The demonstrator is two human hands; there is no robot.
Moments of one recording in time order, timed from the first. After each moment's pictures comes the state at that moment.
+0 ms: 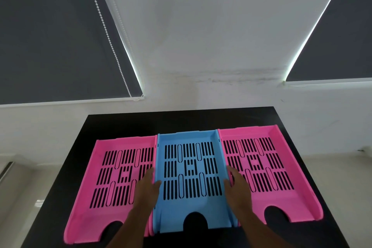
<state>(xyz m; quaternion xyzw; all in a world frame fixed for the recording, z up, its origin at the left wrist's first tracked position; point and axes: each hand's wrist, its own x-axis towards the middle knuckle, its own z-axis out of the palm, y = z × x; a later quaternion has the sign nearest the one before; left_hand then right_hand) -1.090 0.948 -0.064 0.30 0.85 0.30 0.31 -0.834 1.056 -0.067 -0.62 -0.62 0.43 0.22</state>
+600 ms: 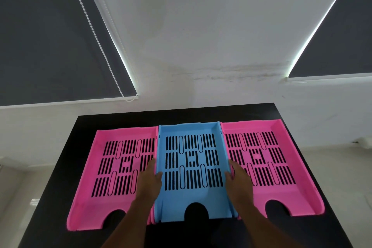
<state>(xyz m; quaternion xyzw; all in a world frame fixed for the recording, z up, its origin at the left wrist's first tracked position) -1.113 0.993 -0.075 0.34 0.83 0.31 0.31 -0.850 1.086 -0.067 -0.64 -0.61 0.41 0.21</state>
